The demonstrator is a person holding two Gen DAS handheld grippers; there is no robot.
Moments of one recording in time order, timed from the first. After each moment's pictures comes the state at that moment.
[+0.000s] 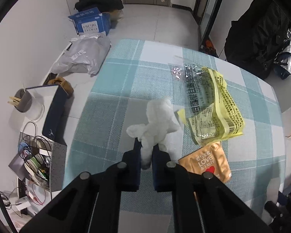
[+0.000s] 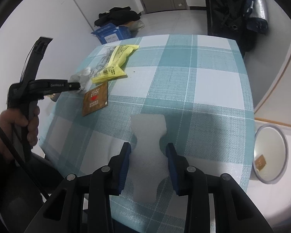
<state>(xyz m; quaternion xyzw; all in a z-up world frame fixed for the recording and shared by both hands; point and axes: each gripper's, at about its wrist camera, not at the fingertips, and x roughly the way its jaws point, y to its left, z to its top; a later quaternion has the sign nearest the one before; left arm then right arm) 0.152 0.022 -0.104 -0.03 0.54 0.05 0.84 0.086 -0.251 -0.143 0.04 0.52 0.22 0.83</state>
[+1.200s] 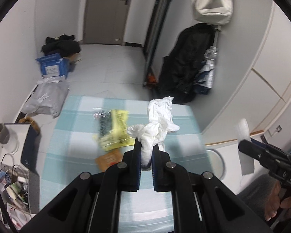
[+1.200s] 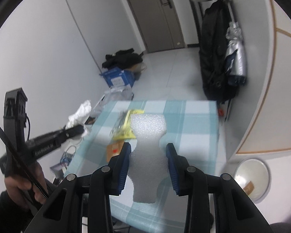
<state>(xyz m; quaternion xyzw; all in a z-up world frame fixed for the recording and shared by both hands) 0.083 -0.061 0.006 -0.06 0.40 -0.12 0.91 0.070 -0.299 -0.011 0.08 0.39 0.21 0.89</state>
